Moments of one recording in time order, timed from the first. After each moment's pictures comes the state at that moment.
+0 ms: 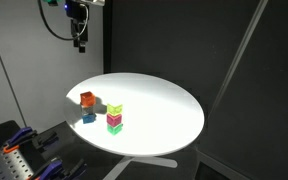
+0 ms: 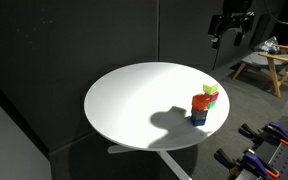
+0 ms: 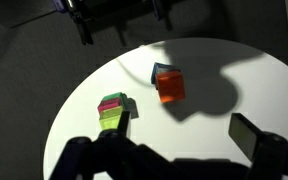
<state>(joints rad) -0.03 -0.37 0.09 -2.29 0.05 1.85 0.39</state>
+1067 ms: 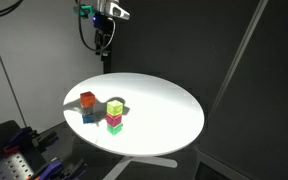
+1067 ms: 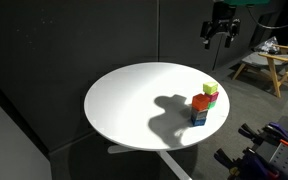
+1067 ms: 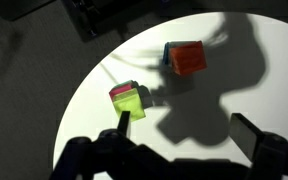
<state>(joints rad) -0.06 -0.13 -0.01 -2.12 0.04 1.85 0.37</state>
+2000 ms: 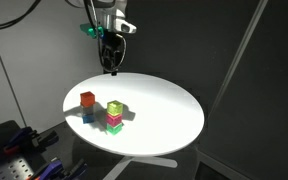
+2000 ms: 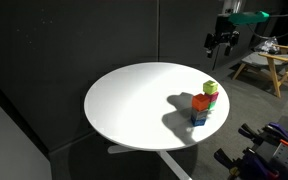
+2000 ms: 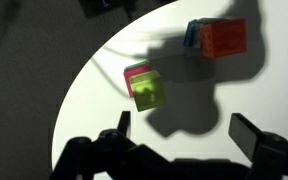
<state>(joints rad) -0.07 -0.10 -0.07 -2.23 0.00 2.06 0.23</state>
